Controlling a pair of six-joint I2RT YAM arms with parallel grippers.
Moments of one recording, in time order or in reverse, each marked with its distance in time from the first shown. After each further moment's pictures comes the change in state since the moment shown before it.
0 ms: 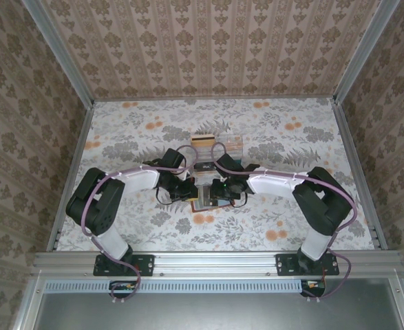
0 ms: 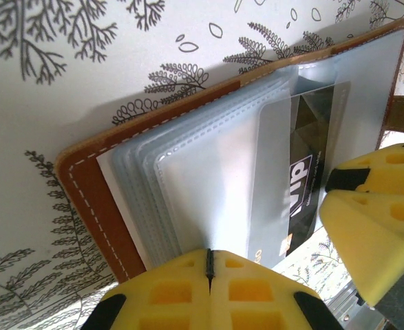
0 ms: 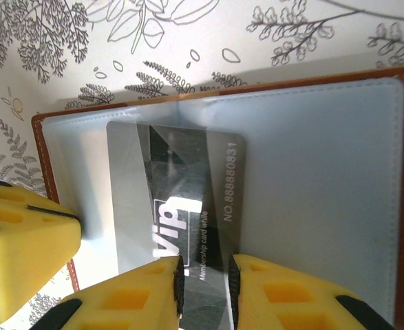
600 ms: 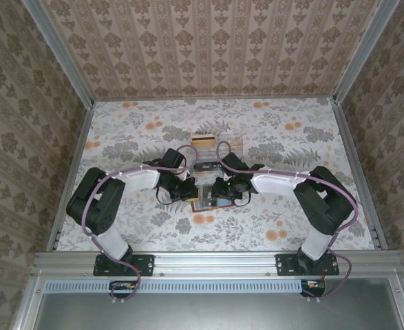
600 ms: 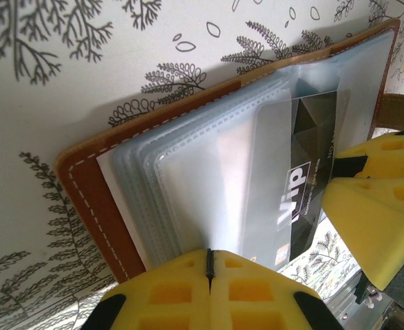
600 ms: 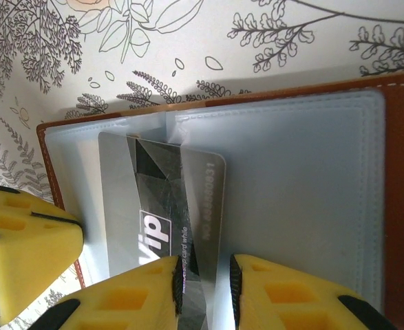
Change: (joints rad) left arm 0.000 0.005 0.003 0.000 0.007 0.000; right arm -0.039 0.002 -0.045 0.069 -0.084 0.012
